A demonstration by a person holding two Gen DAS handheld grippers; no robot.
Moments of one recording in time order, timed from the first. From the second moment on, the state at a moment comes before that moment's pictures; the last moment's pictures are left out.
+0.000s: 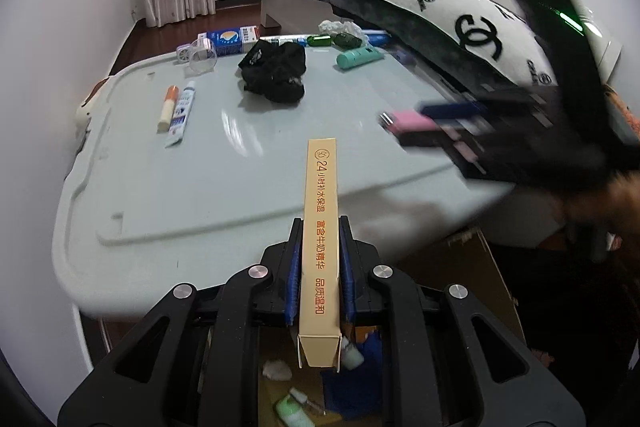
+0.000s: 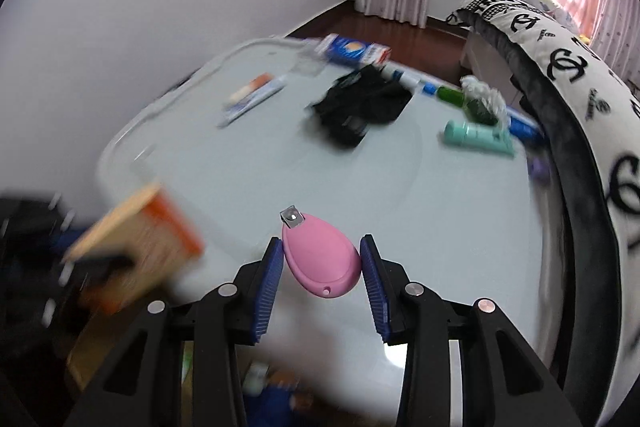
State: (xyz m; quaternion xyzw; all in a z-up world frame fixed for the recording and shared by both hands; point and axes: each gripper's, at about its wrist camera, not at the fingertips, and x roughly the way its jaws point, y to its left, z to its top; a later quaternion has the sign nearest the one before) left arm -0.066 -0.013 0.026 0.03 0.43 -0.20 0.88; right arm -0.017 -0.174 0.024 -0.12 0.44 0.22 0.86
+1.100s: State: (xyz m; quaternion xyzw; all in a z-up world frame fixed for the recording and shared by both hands) left arm 0.000 0.044 0.083 0.00 0.38 -0.04 0.92; right arm -0.020 -0.147 0.033 -0.06 0.46 0.21 0.86
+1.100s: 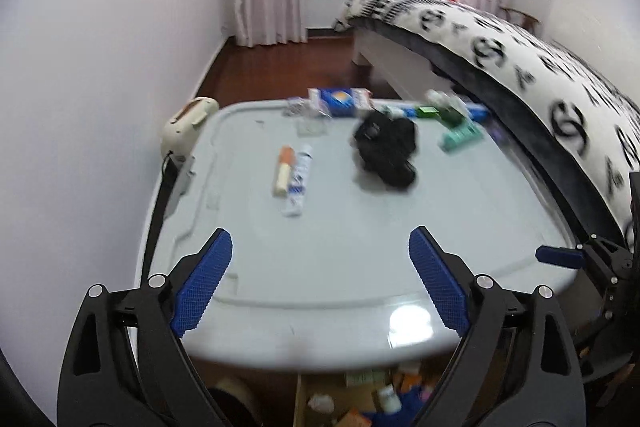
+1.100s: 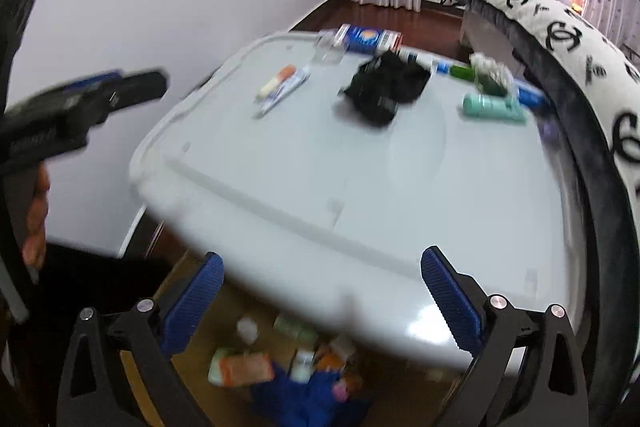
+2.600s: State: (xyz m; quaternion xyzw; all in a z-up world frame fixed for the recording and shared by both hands) left arm 0.075 0.099 0.038 -0.04 0.43 0.05 0.90; right arm 0.028 -0.152 0.061 0.06 0.42 0.24 0.87
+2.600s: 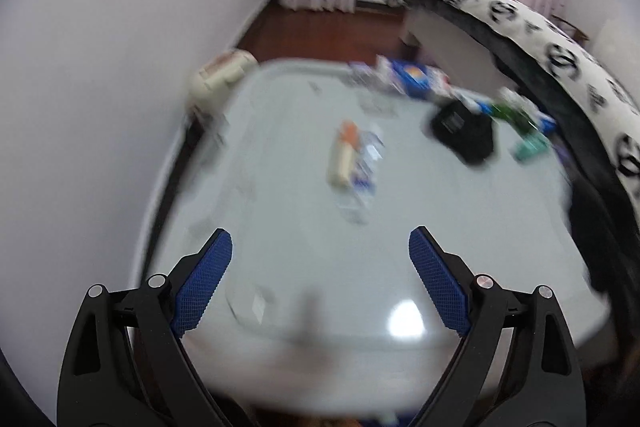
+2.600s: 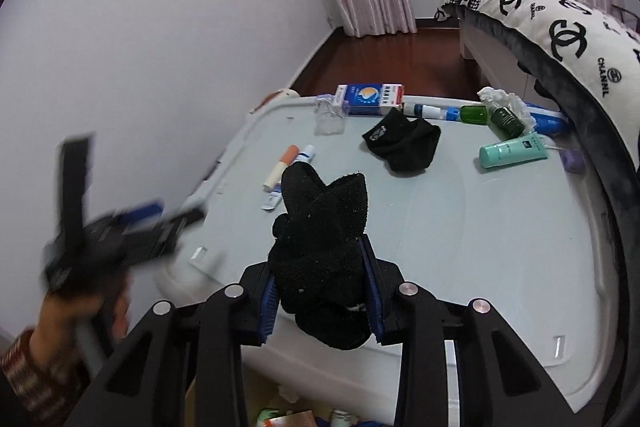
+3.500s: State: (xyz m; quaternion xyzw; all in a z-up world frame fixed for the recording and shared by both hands) left arm 0.188 0.082 -0.048 0.11 0.46 -0.01 0.88; right arm 0.023 -0.164 0.067 0.05 0.41 0.26 0.87
